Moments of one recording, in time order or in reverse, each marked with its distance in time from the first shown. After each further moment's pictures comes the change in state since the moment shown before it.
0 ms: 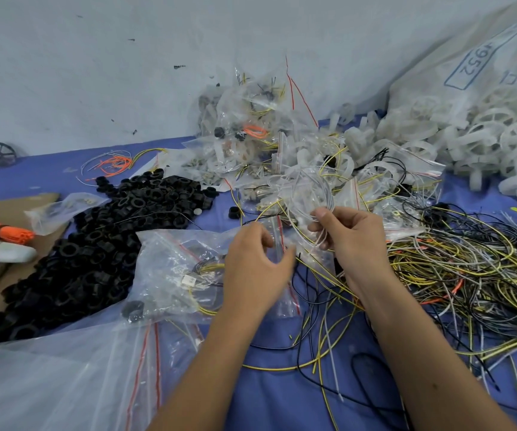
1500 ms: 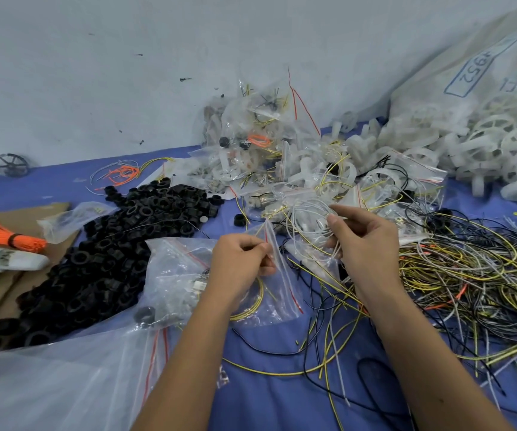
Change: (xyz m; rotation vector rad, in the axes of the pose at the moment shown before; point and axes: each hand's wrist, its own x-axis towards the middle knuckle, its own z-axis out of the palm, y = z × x) left_hand 0.026 -0.013 -0.026 -0.516 -0.188 -0.412; right_hand -0.008 -0.004 -0.006 -0.070 0.091 -0.148
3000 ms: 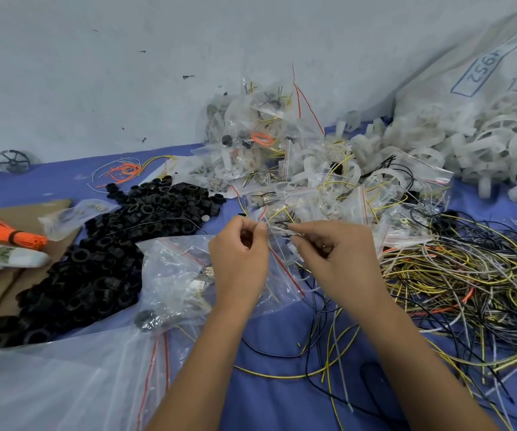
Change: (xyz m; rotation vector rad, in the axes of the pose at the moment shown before) left_hand -0.010 0.007 0.012 0.115 0.332 0.367; right_hand -0.021 -0.012 0.017 -0.453 -0.272 -0.505
